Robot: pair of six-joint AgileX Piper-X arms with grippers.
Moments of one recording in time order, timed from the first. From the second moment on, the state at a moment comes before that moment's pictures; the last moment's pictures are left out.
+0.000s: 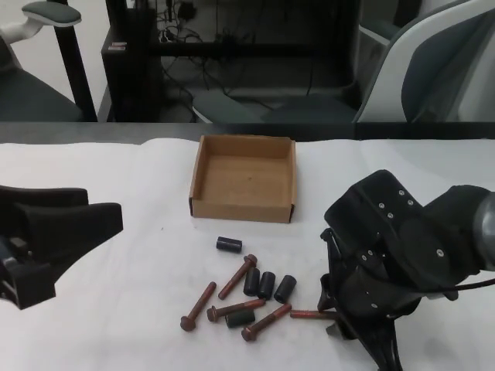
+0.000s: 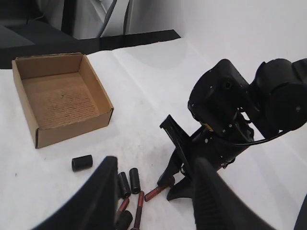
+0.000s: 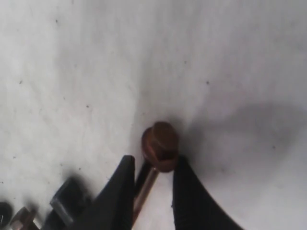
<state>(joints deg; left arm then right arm) -11.0 34.2 -27.9 18.4 37.3 -7.4 34.8 96.8 -49.4 28.2 0.0 106.6</state>
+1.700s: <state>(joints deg) -11.0 34.2 -27.9 18.4 37.3 -4.2 32.7 82.3 -49.0 24.7 -2.1 63.3</state>
